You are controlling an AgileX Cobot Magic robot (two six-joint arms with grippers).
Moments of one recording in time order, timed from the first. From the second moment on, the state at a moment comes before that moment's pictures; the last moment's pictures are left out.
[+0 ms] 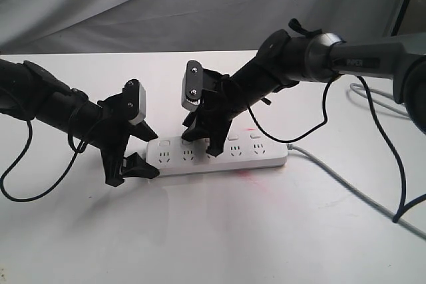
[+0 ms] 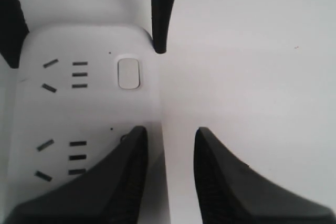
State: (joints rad) left arm -0.33 2.10 -1.15 -1.04 0.73 2.08; right arm 0.31 2.35 -1.67 0.85 0.76 -1.73
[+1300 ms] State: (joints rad) left arm -0.33 2.10 -1.15 -1.04 0.73 2.08; right arm 0.26 2.23 -1.59 0.77 0.76 -1.69
